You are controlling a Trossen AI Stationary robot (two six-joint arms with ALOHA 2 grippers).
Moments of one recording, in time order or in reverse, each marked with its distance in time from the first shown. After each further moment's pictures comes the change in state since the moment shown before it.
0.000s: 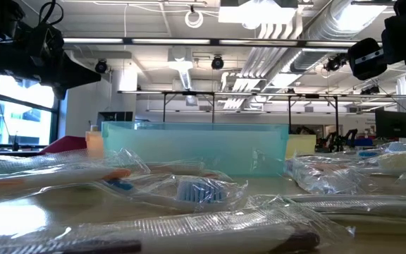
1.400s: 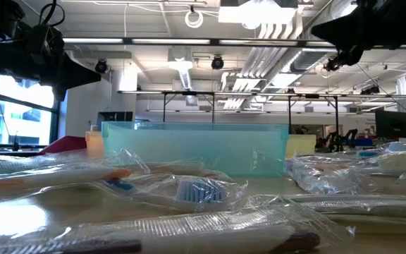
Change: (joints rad) left arm 0.000 0.000 0.000 -0.001 -0.003 -0.044; right arm 0.000 0.347 0.194 0.146 0.651 -0.041
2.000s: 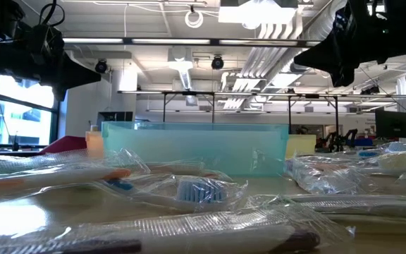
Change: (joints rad) left arm 0.000 0.000 0.000 0.001 0.000 0.000; right arm 0.000 0.251 0.003 0.110 0.130 0.228
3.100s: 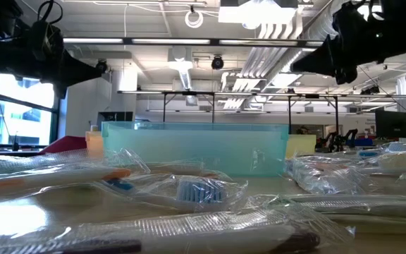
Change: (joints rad) left arm 0.000 0.000 -0.001 0.042 -0.003 -0.007; right arm 0.000 0.022 0.036 -0.073 0.157 -0.099
